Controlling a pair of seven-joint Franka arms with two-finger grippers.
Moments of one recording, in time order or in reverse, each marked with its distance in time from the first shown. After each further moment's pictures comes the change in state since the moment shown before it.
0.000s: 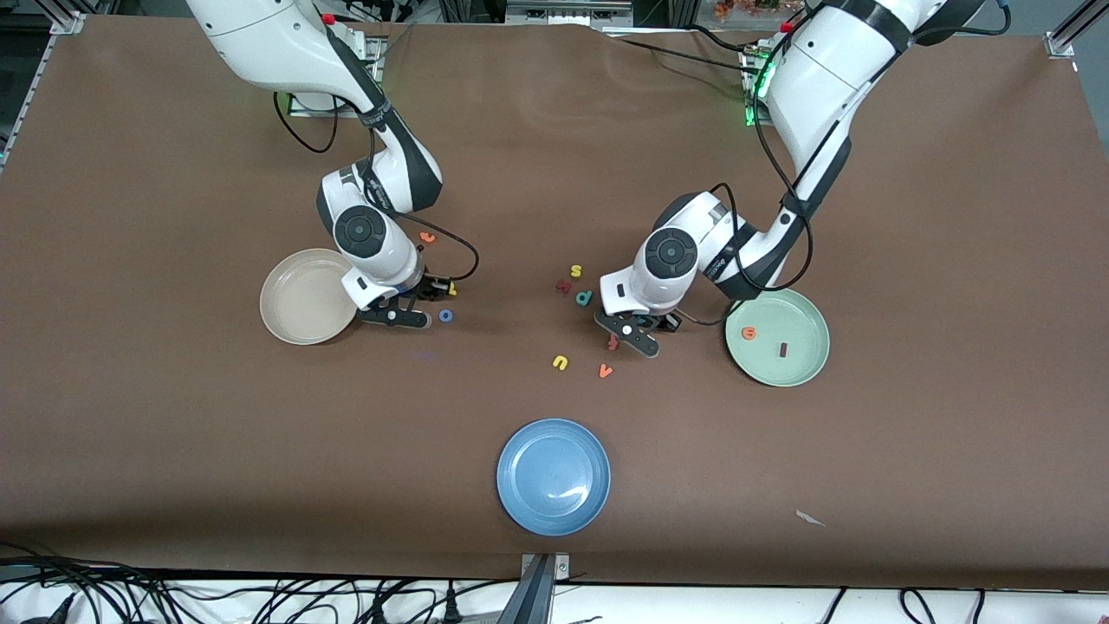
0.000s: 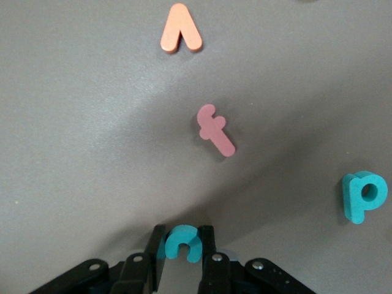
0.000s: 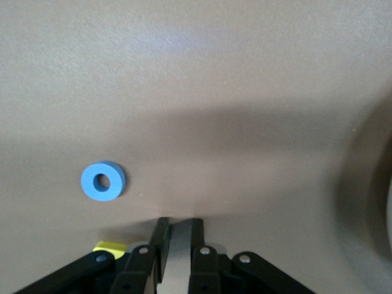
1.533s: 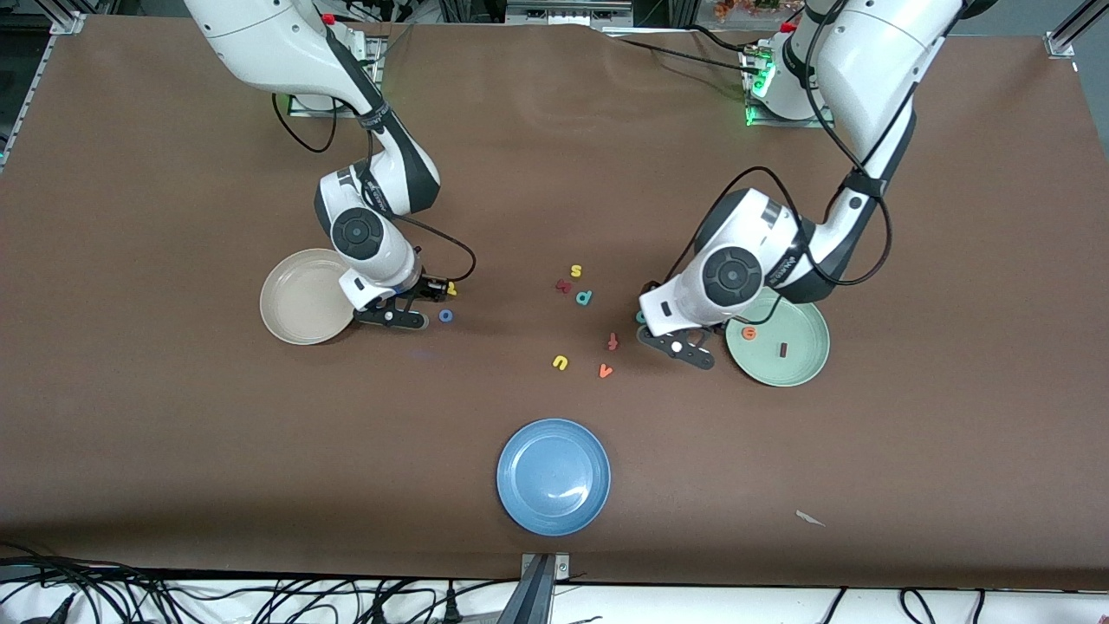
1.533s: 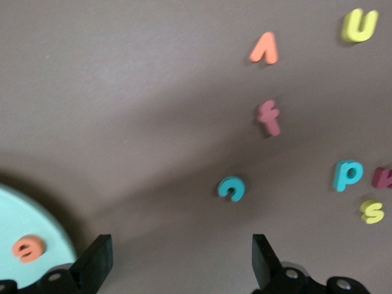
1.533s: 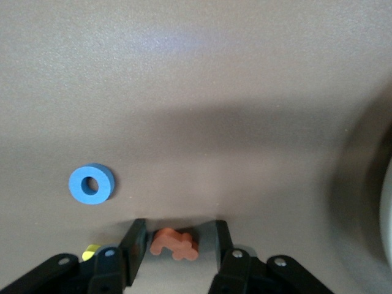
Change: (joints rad) left arm 0.070 -0.091 -0.002 0.090 -0.153 -0.255 0.004; right arm -0.003 0.004 -0.005 -0.003 0.000 0.011 0.000
